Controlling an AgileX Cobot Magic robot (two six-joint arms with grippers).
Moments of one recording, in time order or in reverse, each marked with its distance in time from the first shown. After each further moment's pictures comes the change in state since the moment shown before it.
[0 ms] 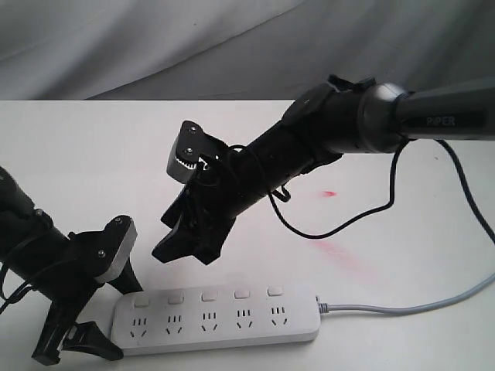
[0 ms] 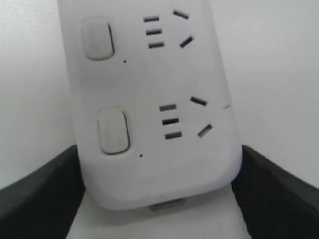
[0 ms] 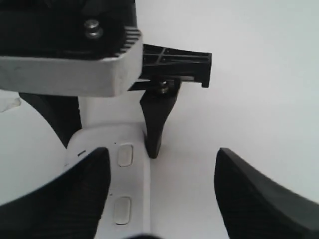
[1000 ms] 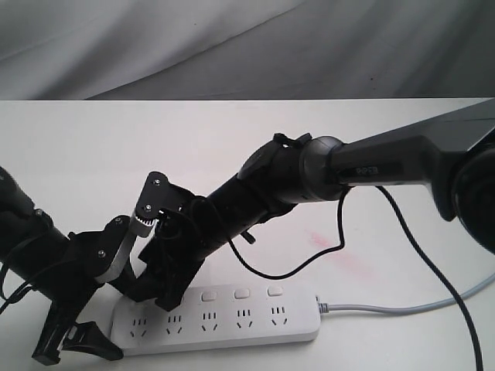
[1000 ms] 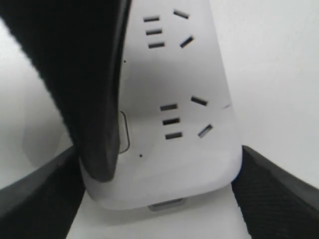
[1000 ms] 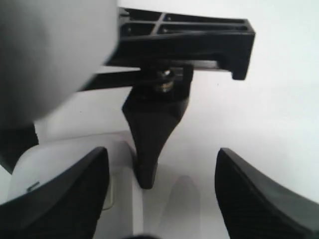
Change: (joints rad) left arm 0.000 0.000 0.000 0.000 0.000 0.000; right arm 0.124 0.132 -0.002 0.100 -0.188 -0.069
